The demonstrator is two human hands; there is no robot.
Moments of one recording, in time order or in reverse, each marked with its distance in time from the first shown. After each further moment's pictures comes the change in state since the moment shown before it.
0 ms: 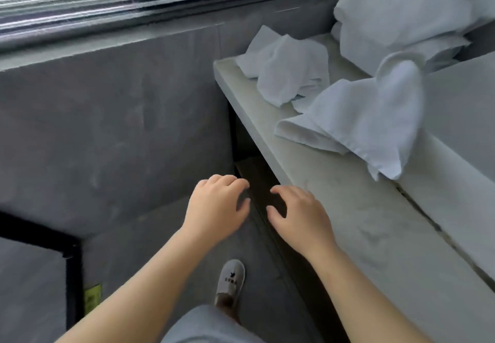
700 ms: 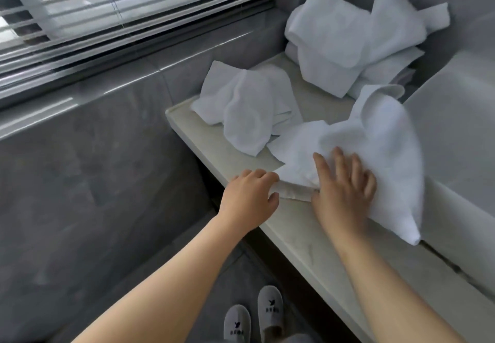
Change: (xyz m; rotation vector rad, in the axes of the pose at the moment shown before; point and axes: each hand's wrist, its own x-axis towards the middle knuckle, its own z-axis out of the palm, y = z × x) left_hand 0.191 0.007 0.019 -0.219 -0.107 0.312; right_hand 0.133 0.053 -0.038 -0.383 0.505 0.419
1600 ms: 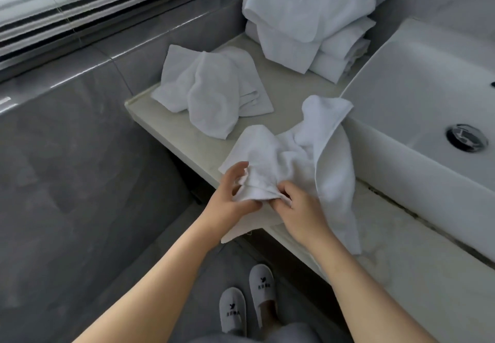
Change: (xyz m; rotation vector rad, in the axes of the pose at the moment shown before) left_hand -0.037 0.006 0.009 -1.088 -0.267 -0.318; right_hand -0.054 -0.004 -0.015 0.773 -0.459 0.176
